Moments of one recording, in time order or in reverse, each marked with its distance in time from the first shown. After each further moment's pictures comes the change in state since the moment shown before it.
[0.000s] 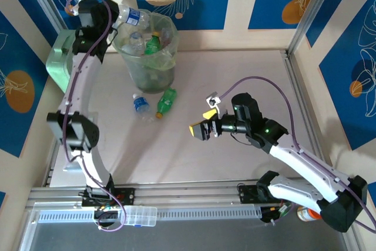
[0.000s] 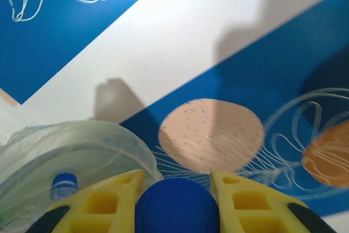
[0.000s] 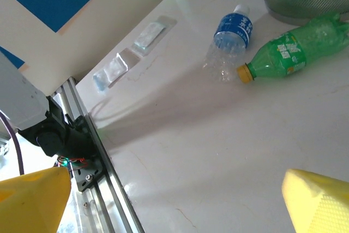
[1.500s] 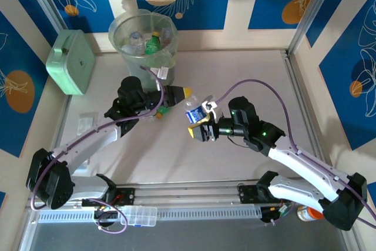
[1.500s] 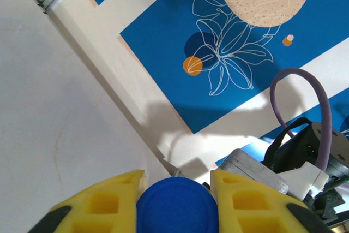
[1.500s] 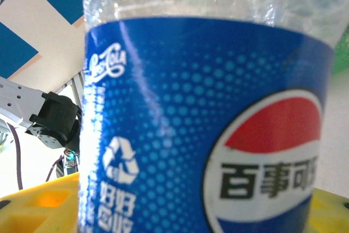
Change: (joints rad) left arm -0.512 -0.627 -1.183 0.673 0.776 0.116; right arm 0.059 -0.013 -0.036 0.069 0.004 -0.021
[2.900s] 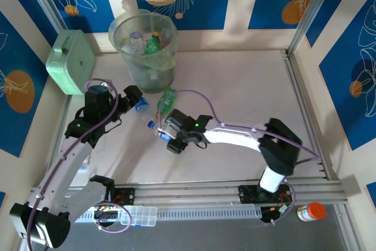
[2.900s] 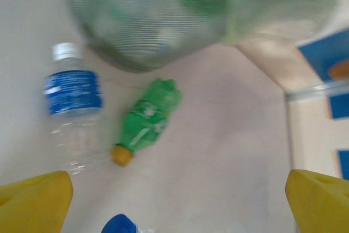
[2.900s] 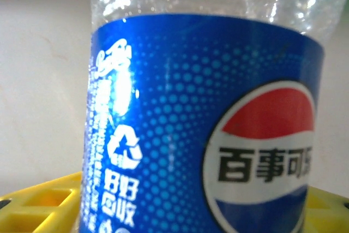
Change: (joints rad) left arm 0.331 -0.350 -0.029 -0.794 -0.521 0.031; right arm 0.290 0.683 0.313 -0.207 0.446 -0.352
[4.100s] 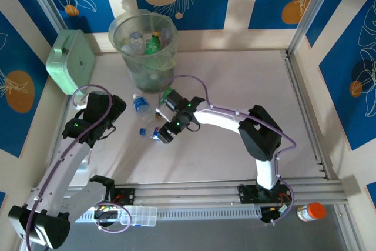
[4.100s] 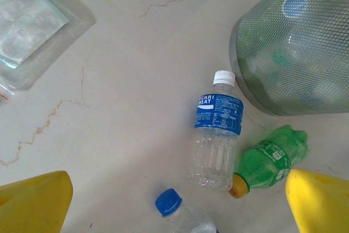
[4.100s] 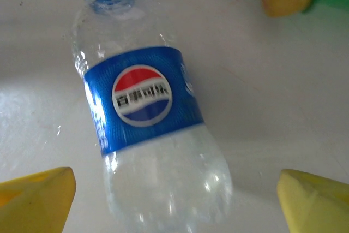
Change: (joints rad) left arm 0.002 -0.006 0.039 -0.392 -0.464 -0.186; right arm -0.121 0.311 0.296 -0.101 -0.195 0.057
